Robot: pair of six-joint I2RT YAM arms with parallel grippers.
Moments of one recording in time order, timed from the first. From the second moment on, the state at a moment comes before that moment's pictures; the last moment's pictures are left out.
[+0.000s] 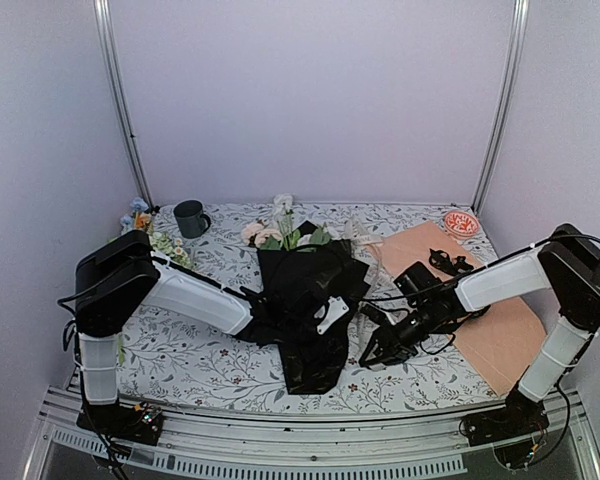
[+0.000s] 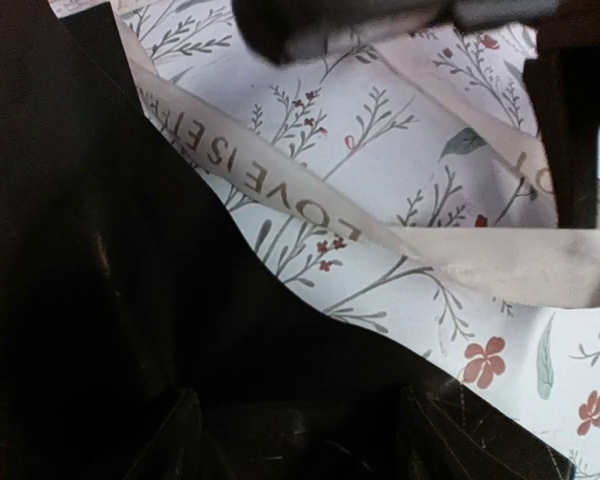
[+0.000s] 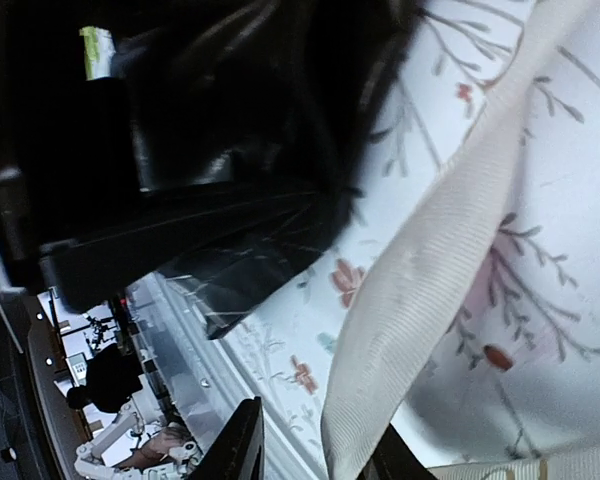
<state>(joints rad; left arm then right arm) -1.08 2.04 1.13 0.04 -0.01 0.00 0.67 1.69 0.73 -0.22 -0.82 0.47</state>
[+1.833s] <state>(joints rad) -1.03 1.99 1.00 0.18 0.08 0.01 0.62 1.88 1.00 -0.04 -0.68 0.81</state>
